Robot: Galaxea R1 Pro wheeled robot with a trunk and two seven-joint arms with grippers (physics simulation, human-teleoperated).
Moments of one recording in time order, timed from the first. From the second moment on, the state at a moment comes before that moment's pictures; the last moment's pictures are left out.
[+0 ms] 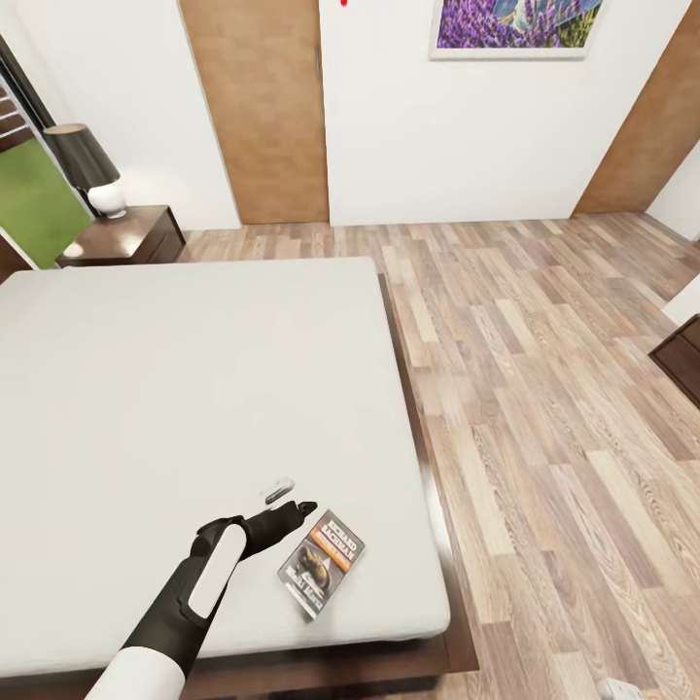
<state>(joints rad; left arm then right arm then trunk) -0.50 -0.06 -0.08 -1.02 0.70 0.63 0.11 -0.39 -0.41 -0.02 -0.10 -0.30 0.03 0.86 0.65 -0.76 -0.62</state>
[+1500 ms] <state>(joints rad) -0.50 -0.06 -0.08 -1.02 0.70 0.63 0.11 -0.39 -0.41 -0.02 -0.10 -0.30 0.03 0.86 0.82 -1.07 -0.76</state>
